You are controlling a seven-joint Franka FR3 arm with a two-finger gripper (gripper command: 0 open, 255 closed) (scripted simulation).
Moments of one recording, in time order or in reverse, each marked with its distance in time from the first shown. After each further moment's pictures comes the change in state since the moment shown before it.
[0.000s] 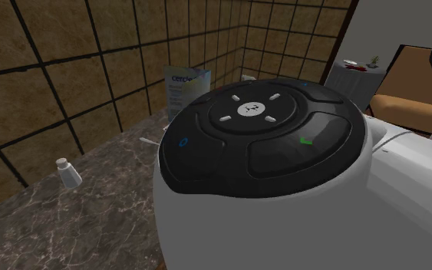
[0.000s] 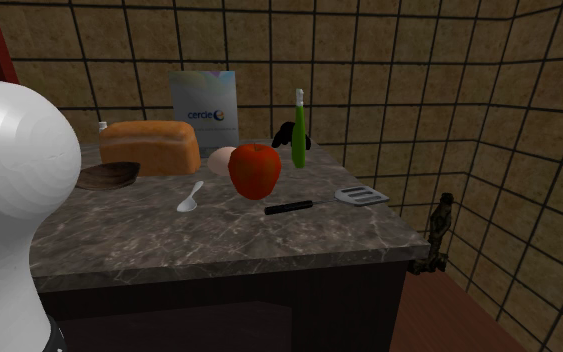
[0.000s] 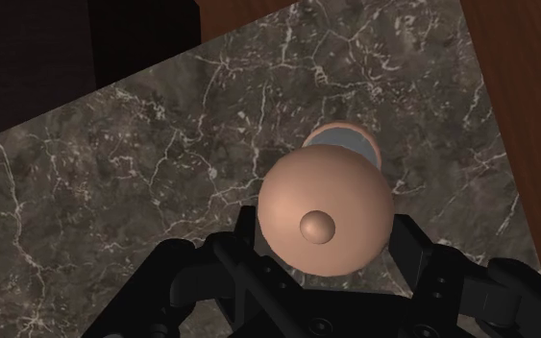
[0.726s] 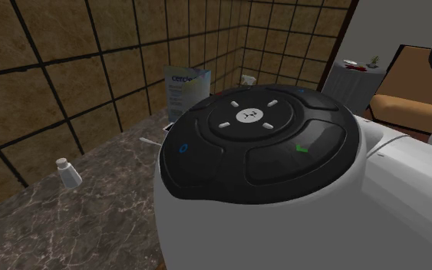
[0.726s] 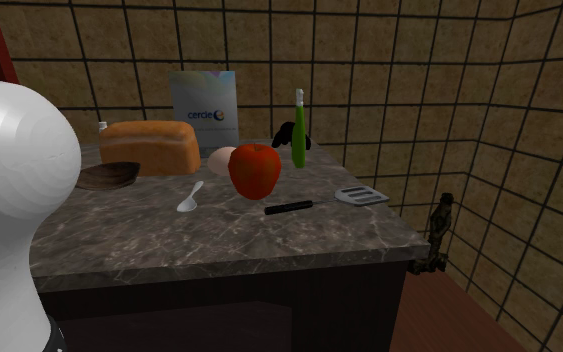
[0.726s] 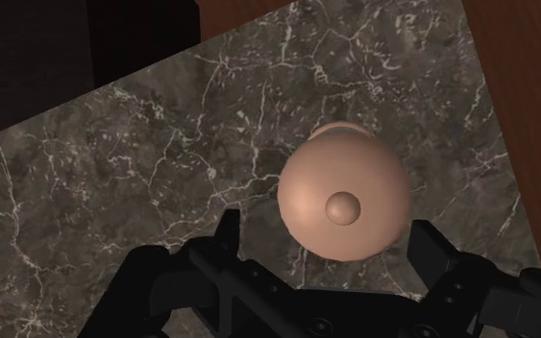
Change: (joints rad) arm 0.000 0.003 0.000 -0.005 -0.002 0.008 0.001
